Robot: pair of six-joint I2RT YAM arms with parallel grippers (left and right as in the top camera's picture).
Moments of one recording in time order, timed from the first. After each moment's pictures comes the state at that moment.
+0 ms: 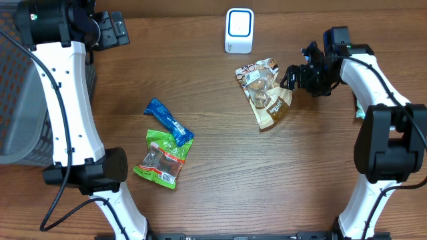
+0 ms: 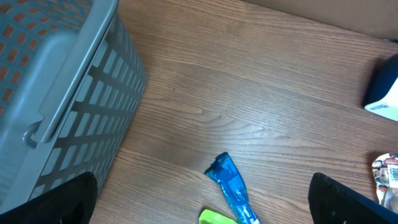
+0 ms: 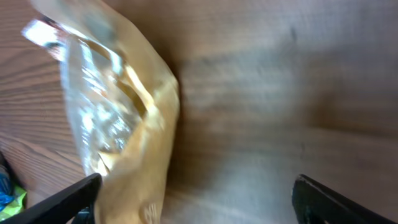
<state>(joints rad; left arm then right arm) 0.09 2.05 2.61 -1.57 -0.11 -0.20 0.02 2.10 1.63 -0.87 -0.42 0.06</state>
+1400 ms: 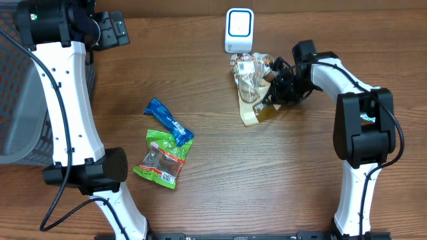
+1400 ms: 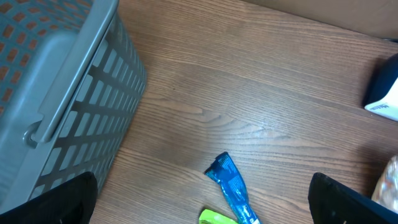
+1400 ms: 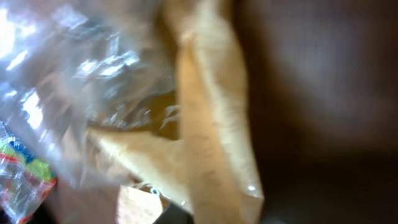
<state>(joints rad) 0.09 2.05 2.61 -1.57 -0.11 -0.20 0.13 2.28 1.65 -0.90 -0.64 -0.02</state>
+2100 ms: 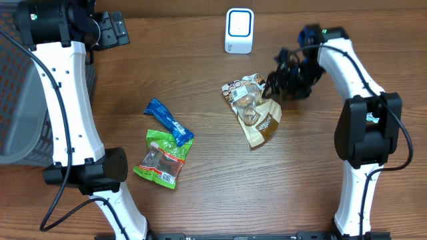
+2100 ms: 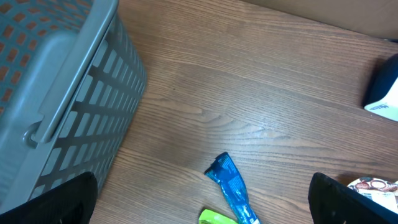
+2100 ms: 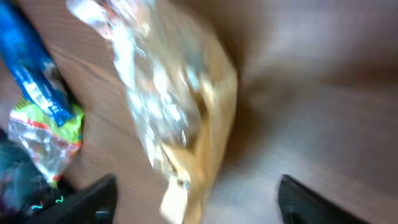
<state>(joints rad) 0.09 2.05 2.61 -1.57 -0.11 -0.20 0.12 2.28 1.97 -1.33 -0.56 -0.11</state>
